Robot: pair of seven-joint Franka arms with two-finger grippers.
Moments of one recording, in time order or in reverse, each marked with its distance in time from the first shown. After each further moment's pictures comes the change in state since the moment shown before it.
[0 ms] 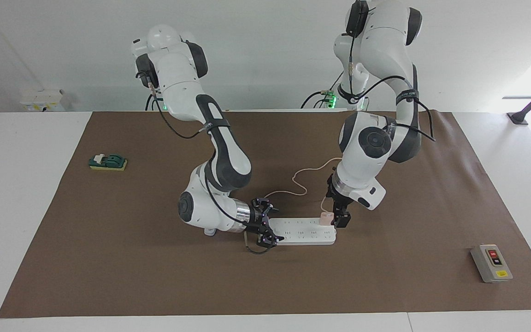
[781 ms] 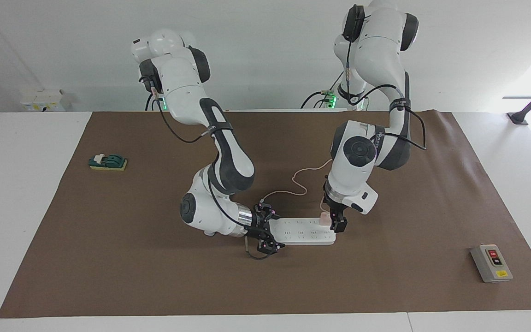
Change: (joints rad) left arm -0.016 0.043 0.000 0.001 0.077 0.030 -0.088; right arm 0.012 0.040 -0.024 0.057 0.000 -0.005 0.010
